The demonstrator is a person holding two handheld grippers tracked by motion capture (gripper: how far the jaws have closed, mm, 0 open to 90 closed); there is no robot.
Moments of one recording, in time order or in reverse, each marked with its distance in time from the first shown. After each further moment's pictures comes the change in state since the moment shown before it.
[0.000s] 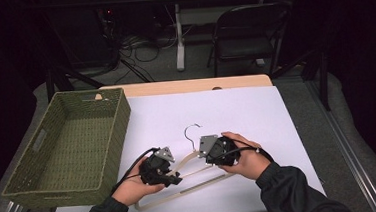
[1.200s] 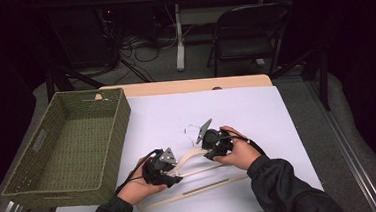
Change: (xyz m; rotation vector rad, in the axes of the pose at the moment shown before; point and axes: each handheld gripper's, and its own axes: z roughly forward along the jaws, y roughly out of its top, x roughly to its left) left arm 0.011 -0.007 0.023 -0.003 0.130 0.077; right arm -0.032 -0.015 0.058 0.133 0.166 0.251
